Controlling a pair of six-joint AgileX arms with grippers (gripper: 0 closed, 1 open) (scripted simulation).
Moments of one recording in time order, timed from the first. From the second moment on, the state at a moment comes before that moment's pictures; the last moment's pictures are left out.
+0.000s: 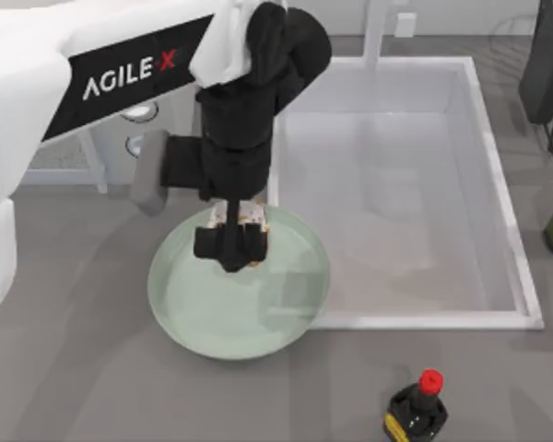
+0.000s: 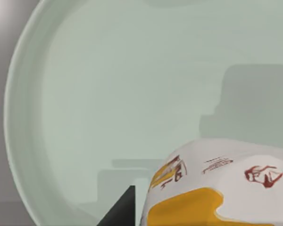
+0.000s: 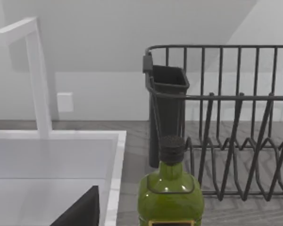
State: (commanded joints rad) left arm -0.64 2.16 1.81 -1.28 -0.04 -2.15; right arm 0.00 0.00 0.00 0.00 0.00 0.00
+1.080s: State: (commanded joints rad) left arm -0.63 2.19 1.67 -1.12 -0.04 -2.15; right arm 0.00 0.00 0.00 0.00 0.00 0.00
